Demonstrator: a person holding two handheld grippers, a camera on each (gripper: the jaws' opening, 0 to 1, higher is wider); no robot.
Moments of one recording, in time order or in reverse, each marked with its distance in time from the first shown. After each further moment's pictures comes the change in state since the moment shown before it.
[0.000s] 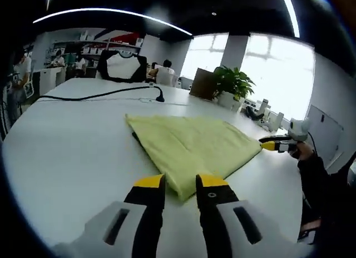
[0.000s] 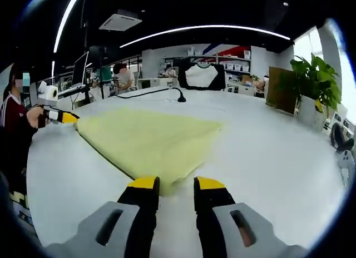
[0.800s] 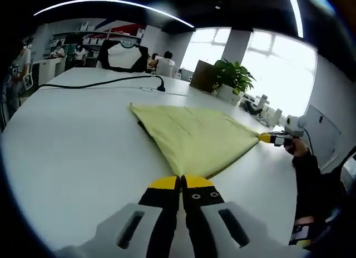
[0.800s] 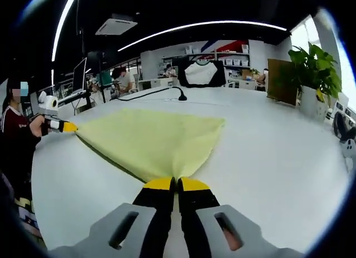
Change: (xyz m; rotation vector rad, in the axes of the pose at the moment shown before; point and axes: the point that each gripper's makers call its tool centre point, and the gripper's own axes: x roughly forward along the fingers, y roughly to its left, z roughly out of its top) left arm -0.014 -0.008 -0.009 -0.036 0.024 -0.044; right arm -0.006 -0.006 -0.004 -0.019 0.029 -0.039
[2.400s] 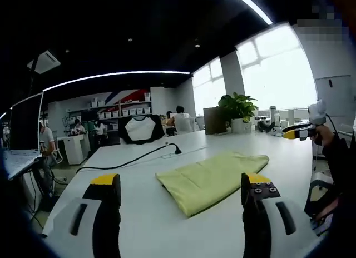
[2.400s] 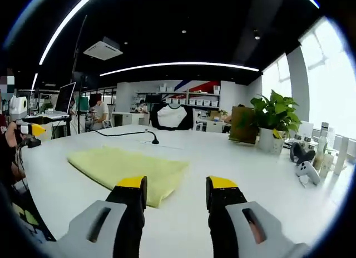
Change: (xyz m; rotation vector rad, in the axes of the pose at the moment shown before) left arm -0.114 -0.052 0.077 0.390 -0.431 0.250; right arm -0.123 -0.006 0.055 -0.036 -0.334 -0.278
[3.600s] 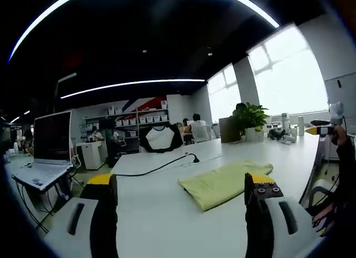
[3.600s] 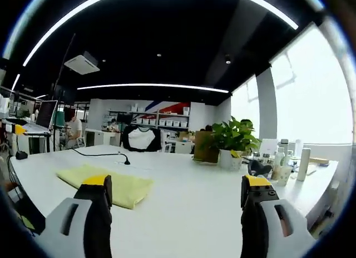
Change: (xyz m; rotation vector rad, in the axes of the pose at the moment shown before) left arm -0.077 0.028 0.049 0.023 -0.046 0.141; right arm -0.097 -0.049 0.046 0.009 -0.137 -0.236
